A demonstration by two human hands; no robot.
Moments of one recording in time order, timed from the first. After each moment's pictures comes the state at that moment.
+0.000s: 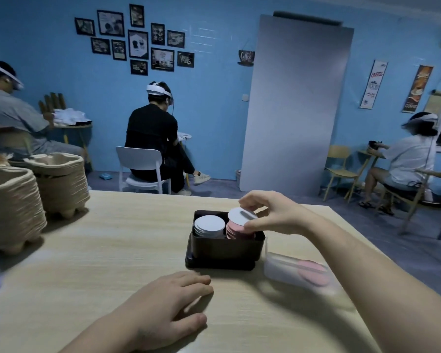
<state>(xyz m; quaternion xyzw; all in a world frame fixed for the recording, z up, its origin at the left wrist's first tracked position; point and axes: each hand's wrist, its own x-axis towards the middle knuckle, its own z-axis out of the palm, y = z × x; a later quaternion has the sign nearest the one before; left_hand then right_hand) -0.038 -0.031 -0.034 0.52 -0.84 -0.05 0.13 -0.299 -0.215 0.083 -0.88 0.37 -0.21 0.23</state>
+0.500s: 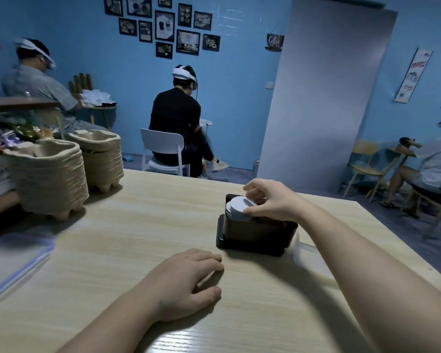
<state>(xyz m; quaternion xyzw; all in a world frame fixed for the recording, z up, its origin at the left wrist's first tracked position) -0.011 -0.013 -0.045 0.55 -0.81 -0.05 0.19 -0.225 -0.217 0.062 -0.88 0.39 -0.18 0.18</state>
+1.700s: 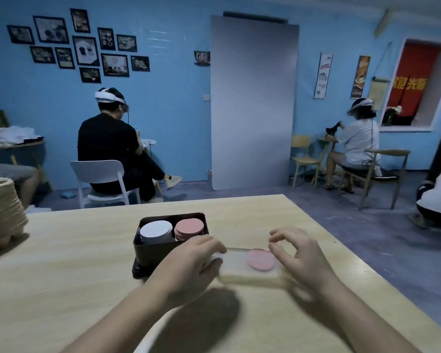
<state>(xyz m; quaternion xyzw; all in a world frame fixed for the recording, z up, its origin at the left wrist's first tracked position) -0.166 -0.094 0.006 0.46 -0.84 -0.02 0.30 -0.455 -0.142 -0.009 -0.77 0.45 -0.44 0.10</state>
